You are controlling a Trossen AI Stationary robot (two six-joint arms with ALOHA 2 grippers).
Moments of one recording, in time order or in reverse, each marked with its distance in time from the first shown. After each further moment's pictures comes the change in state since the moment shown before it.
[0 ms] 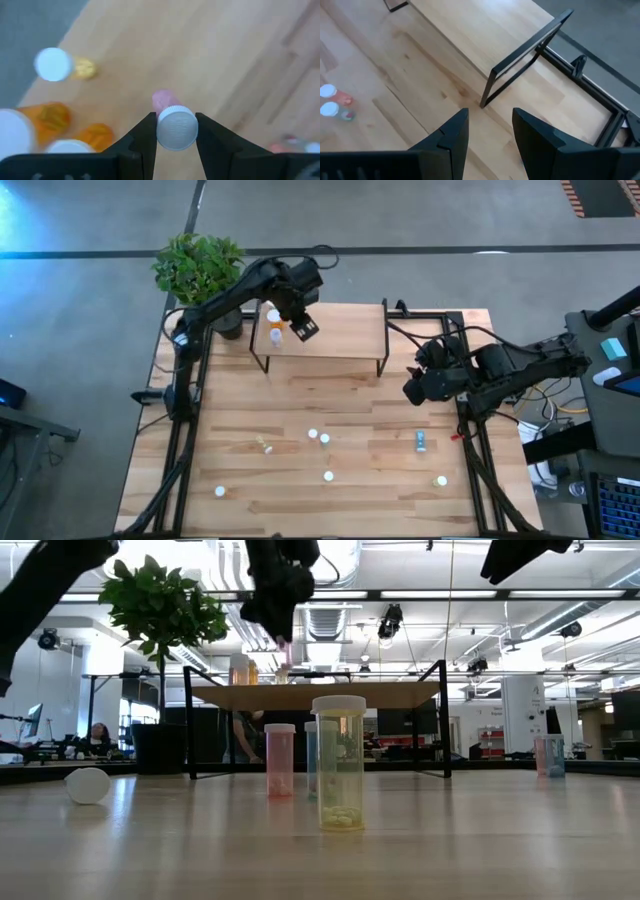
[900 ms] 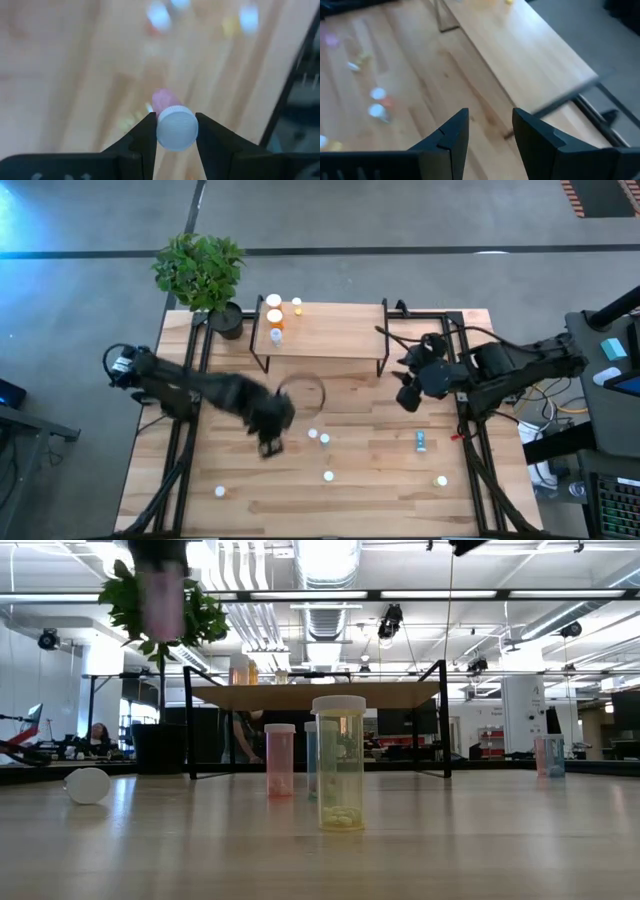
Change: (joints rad) left arm -0.757 -0.453 -0.763 0.305 0.017 -0.550; right arm 0.007 0.042 0.070 0.208 -0.049 -0.317
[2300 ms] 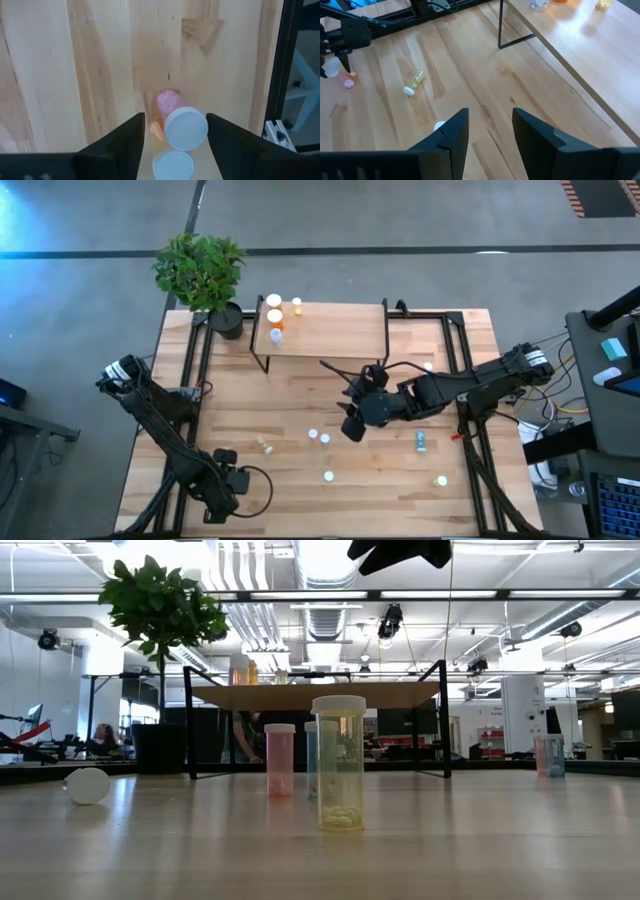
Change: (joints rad) left arm -0.619 0.000 -0.532 0.469 0.042 -0.242; right arm 0.024 0.349 0.007 0.488 -0.078 -0.006
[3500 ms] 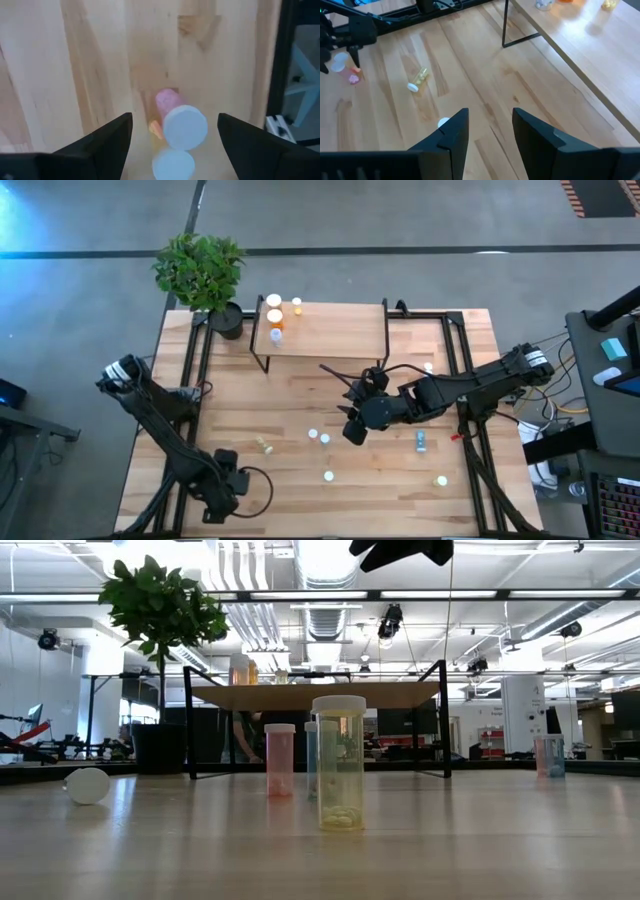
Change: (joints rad) left arm 0.000 0.002 -0.010 0.011 0.013 0.027; right arm 0.024 0.000 0.000 -0.003 0.000 -0.002
